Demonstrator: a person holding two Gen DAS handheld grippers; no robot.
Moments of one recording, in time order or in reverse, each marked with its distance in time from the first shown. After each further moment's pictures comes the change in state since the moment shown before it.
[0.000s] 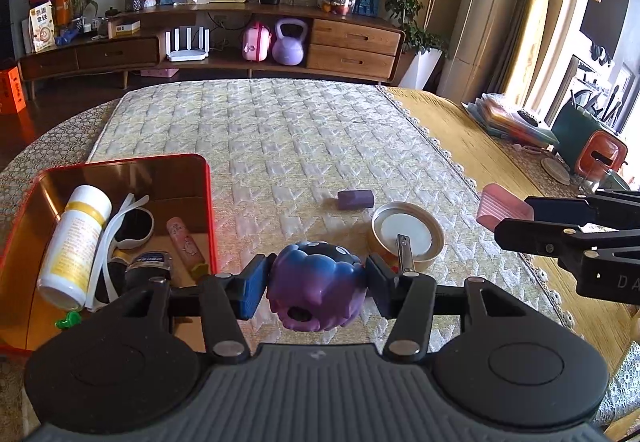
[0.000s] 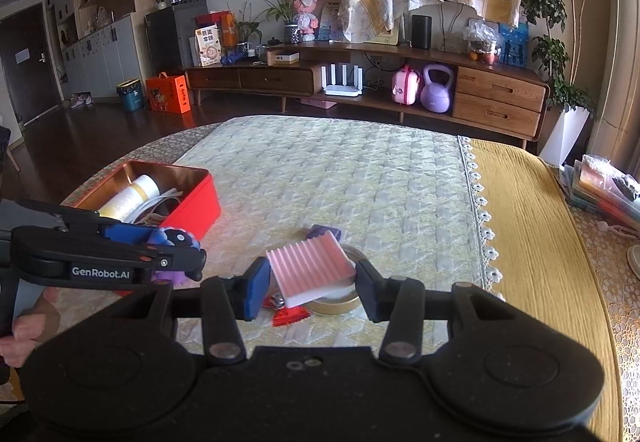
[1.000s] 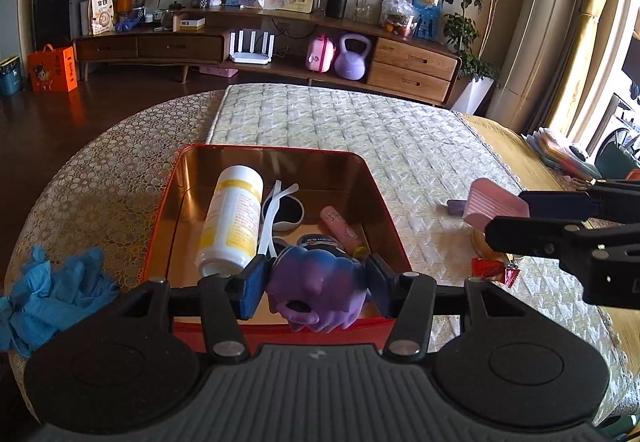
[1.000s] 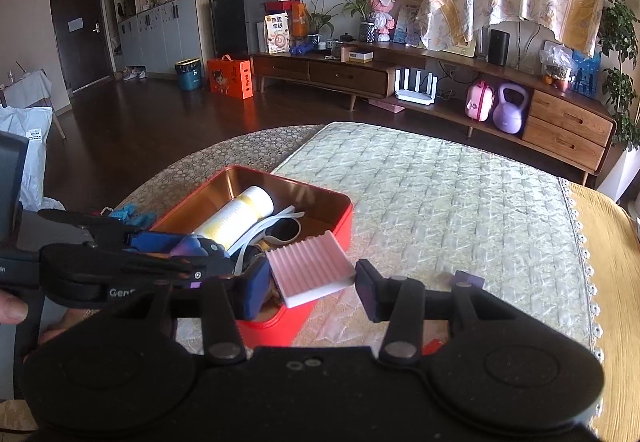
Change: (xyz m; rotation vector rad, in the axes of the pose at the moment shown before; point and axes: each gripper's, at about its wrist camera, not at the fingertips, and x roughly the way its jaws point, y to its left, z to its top) left arm -0.048 0.109 -0.021 -0.103 -0.042 0.100; right arm 0.045 0.123 0.038 -0.118 0.026 0.129
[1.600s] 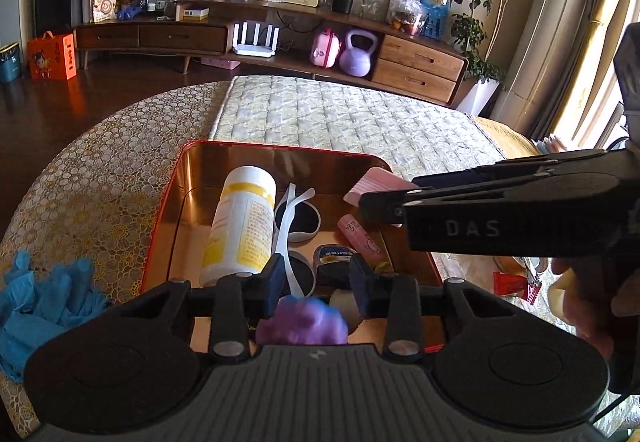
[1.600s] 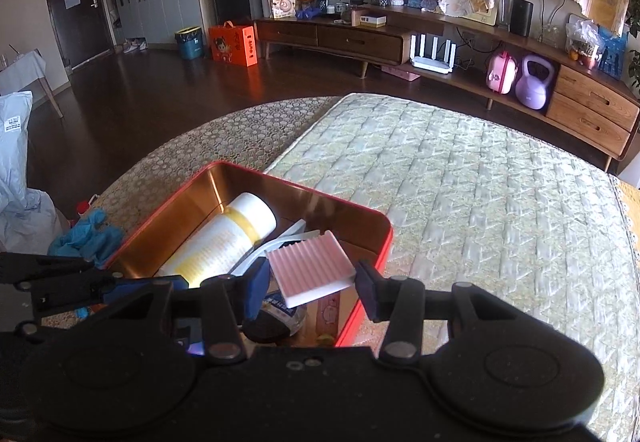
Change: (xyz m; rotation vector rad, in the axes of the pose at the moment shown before) left arm 0.030 0.018 0.008 -0.034 0.018 -0.013; right arm 0.108 0.008 0.034 0.002 0.121 0.023
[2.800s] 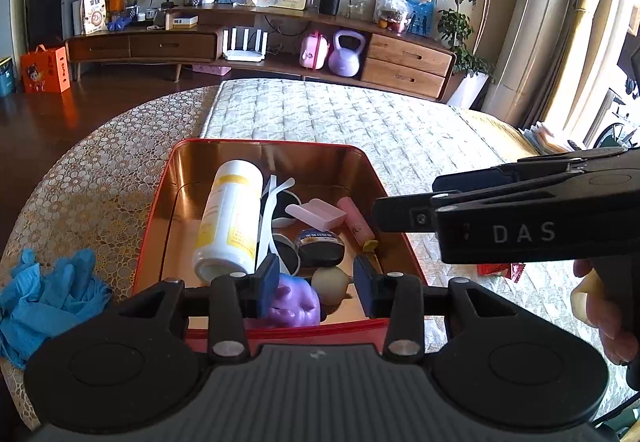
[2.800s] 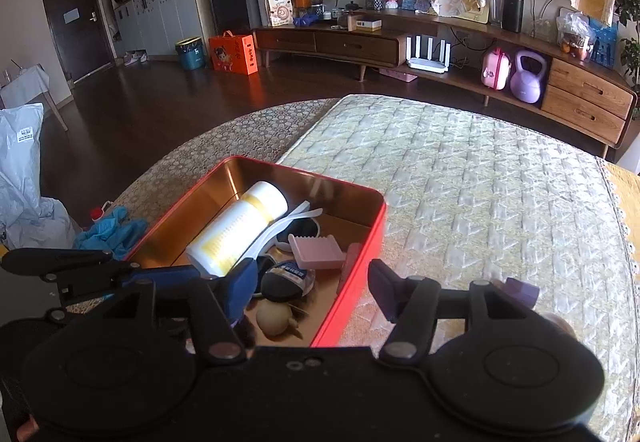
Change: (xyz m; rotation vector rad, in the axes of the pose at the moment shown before) left arm -0.022 -0.018 -0.012 0.050 -0.009 -0.007; right arm -0.055 -0.001 -0.023 0.044 -0.035 0.014
